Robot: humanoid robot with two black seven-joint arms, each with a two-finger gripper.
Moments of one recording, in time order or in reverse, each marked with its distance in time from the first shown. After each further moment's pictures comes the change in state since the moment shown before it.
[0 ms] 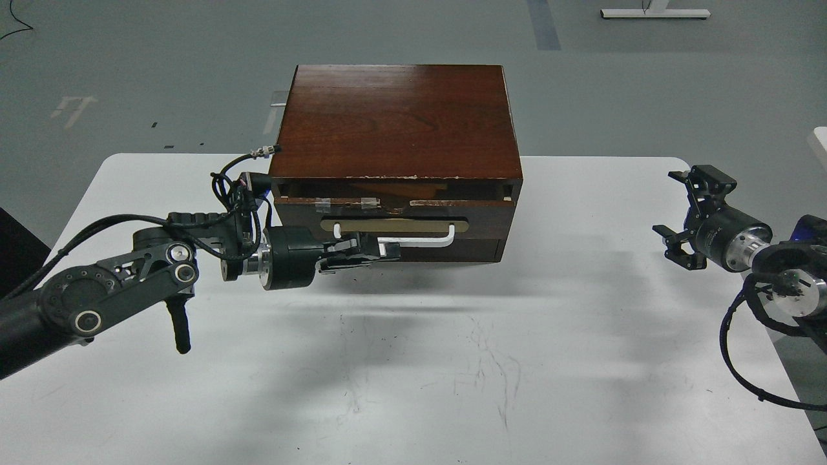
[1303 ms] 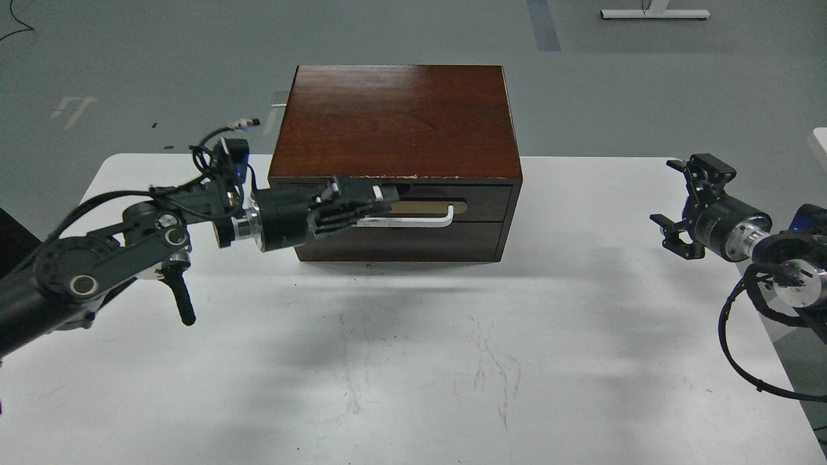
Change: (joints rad) left arm -0.048 0.037 -0.015 0.051 -0.242 0.000 -0.103; right arm 0.032 -0.005 0.002 0.006 0.001 0.004 -0.001
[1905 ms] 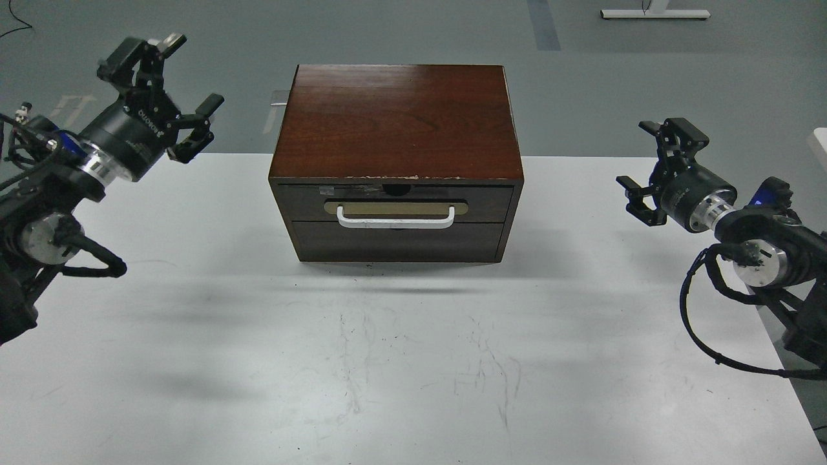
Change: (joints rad) left arm 0.100 0.041 -0.211 0.423 -0.602 -0.001 -0.052; right arm 0.054 0.108 0.019 0.007 0.001 -0.013 0.124
